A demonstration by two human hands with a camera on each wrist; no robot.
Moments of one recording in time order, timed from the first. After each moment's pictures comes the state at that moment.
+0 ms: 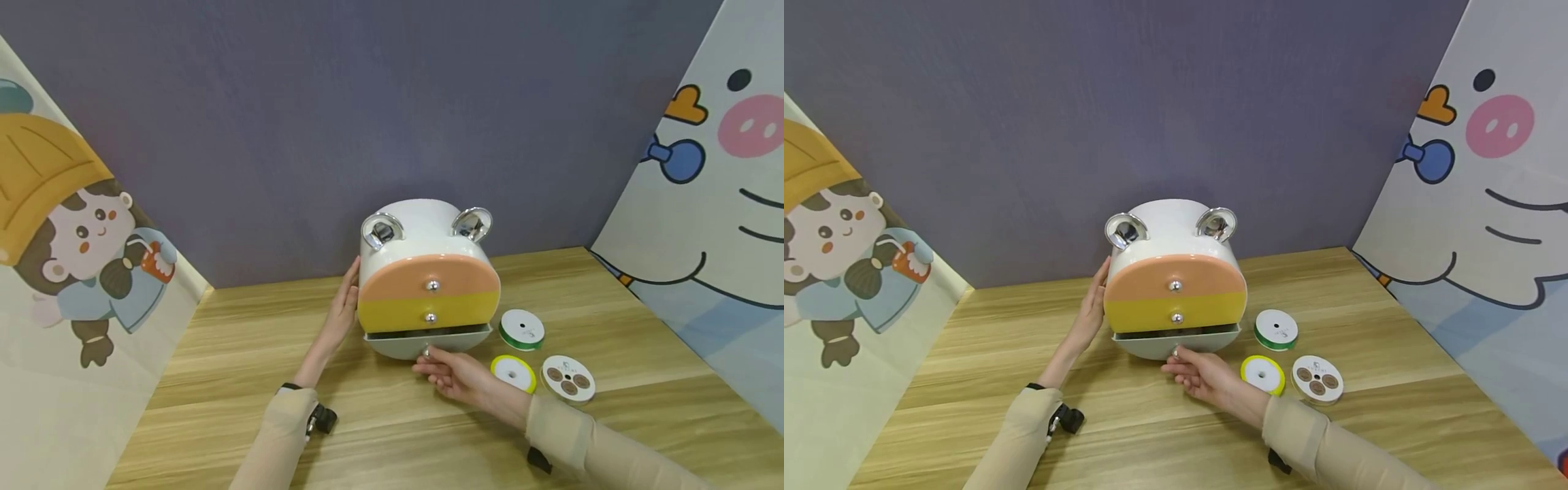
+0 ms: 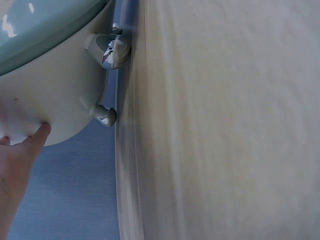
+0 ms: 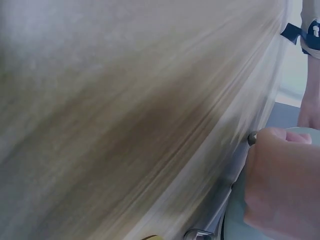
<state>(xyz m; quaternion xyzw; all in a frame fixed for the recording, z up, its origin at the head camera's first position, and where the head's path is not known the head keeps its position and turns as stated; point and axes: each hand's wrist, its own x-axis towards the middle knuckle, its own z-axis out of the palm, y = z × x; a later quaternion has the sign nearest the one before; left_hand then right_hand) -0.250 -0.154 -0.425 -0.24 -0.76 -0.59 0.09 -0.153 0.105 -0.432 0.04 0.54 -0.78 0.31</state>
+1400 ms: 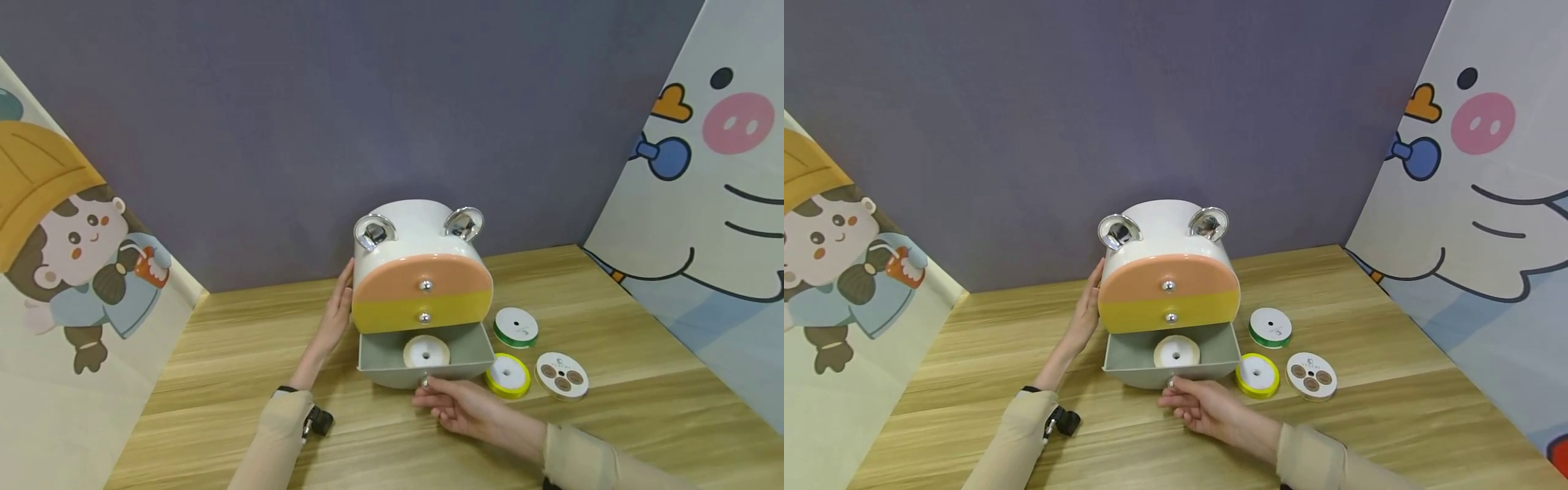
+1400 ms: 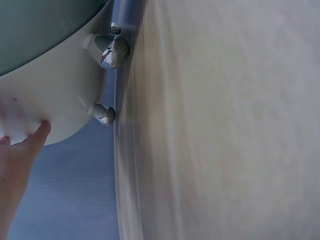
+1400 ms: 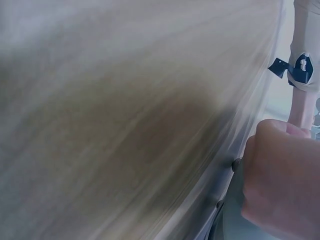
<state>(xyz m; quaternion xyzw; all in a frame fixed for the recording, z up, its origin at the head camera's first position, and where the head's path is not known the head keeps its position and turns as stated) -0.231 -0.150 -0.401 -0.25 -0.76 -0.60 0.08 -0.107 0.114 -0.435 0.02 0.54 -0.77 0.35</state>
